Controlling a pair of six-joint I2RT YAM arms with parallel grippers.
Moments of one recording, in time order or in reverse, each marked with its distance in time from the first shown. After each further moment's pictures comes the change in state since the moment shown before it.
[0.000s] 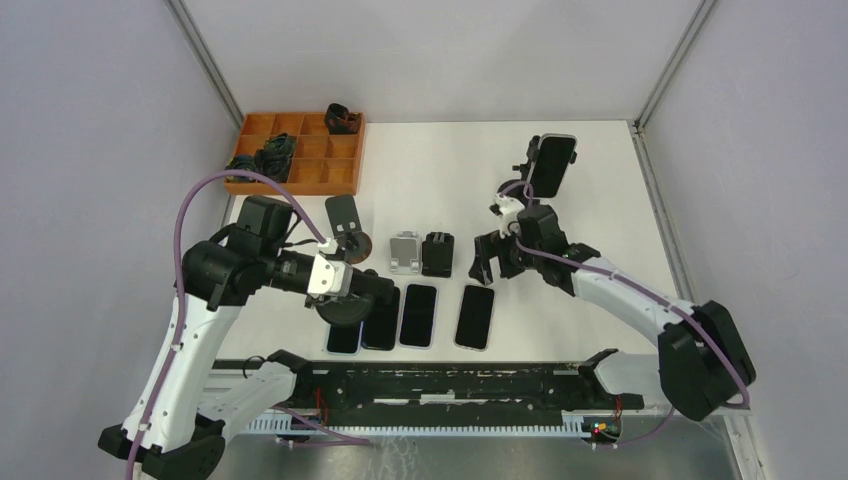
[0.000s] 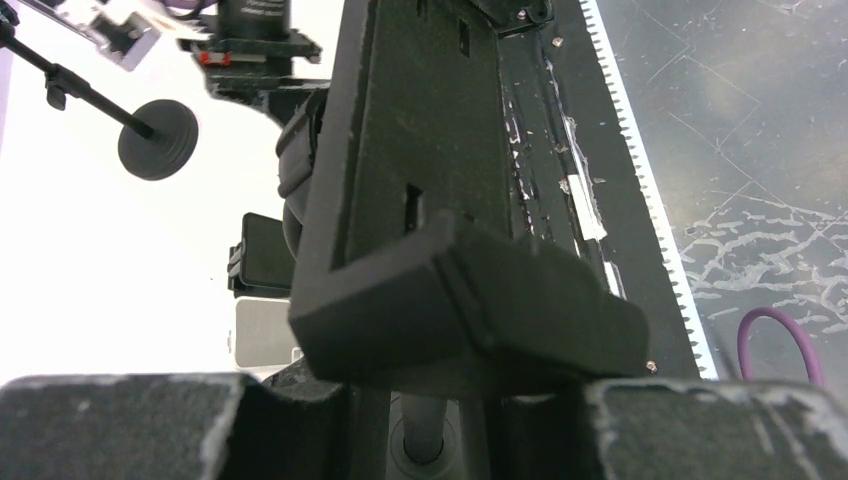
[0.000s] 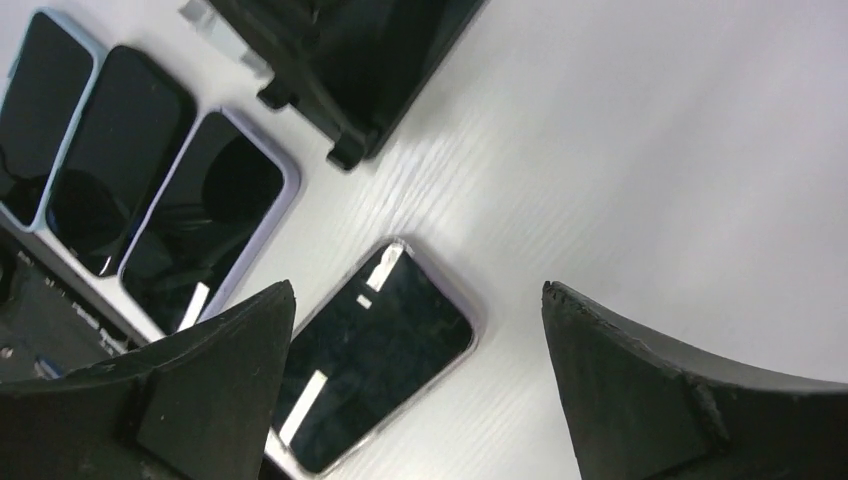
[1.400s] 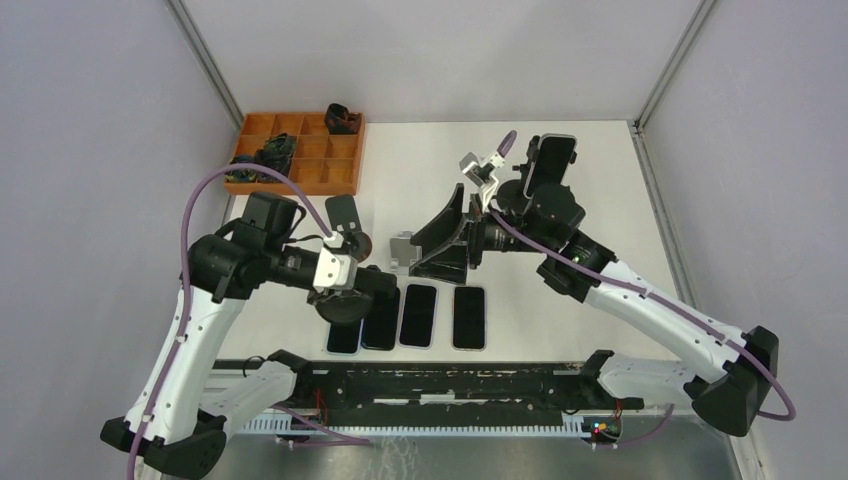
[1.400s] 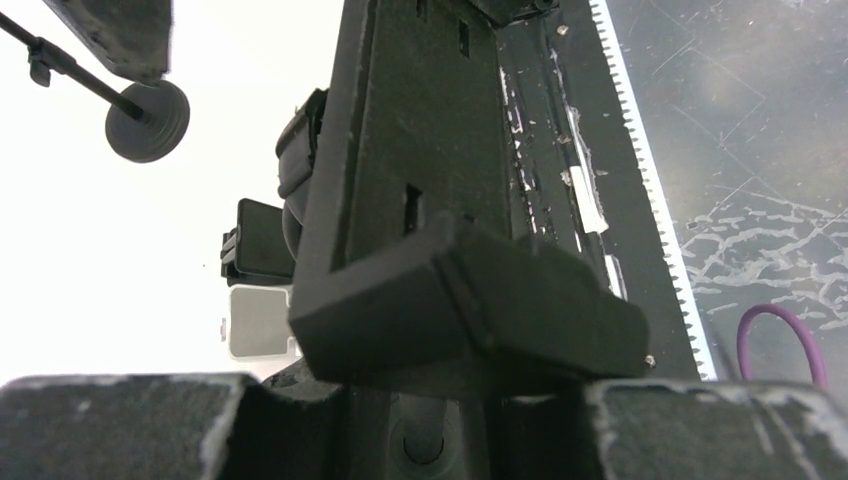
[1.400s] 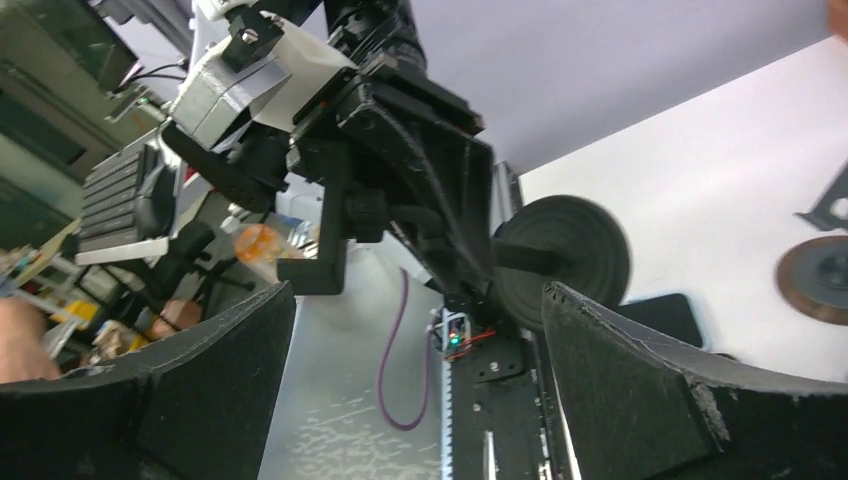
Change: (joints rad) left arm 0.000 0.031 0.004 0.005 -0.018 -0.015; right arm 0.290 -0.191 0.286 0.410 -0.445 0.454
